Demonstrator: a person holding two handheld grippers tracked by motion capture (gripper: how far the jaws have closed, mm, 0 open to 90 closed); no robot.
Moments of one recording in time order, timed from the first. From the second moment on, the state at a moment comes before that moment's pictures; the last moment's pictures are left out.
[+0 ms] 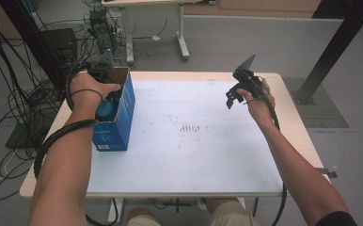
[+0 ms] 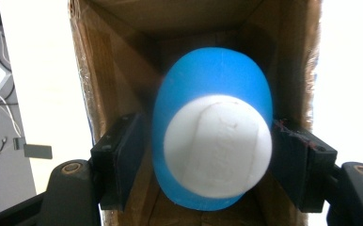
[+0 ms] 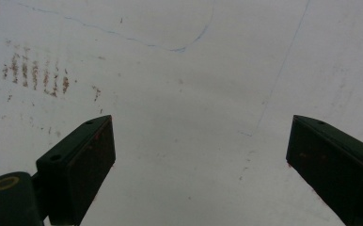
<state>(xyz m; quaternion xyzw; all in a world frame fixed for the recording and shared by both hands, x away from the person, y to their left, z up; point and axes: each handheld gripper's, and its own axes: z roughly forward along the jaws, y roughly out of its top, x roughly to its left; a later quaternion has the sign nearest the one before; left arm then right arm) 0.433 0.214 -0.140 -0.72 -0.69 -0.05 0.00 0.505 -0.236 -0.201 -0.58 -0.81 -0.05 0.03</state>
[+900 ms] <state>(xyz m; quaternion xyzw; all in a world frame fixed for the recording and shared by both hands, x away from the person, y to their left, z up) 0.419 0.183 -0.050 -0.83 -0.55 -0.10 -0.03 0.509 -0.237 -0.199 -0.59 -0.81 -0.05 0.03</state>
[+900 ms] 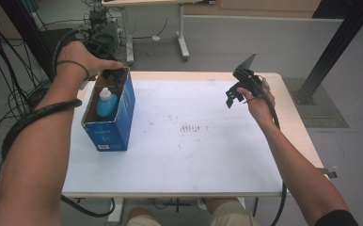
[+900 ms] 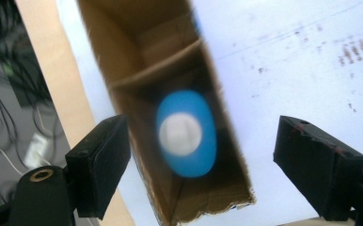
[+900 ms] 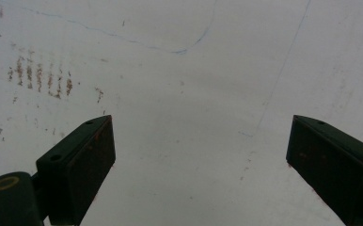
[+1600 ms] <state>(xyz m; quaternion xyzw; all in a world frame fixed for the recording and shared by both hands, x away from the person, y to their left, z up) 0.421 0.103 -0.023 -0.94 -0.31 -0.13 -0.05 0.511 -0.249 -0.196 -0.60 -0.80 -0.05 0.04</state>
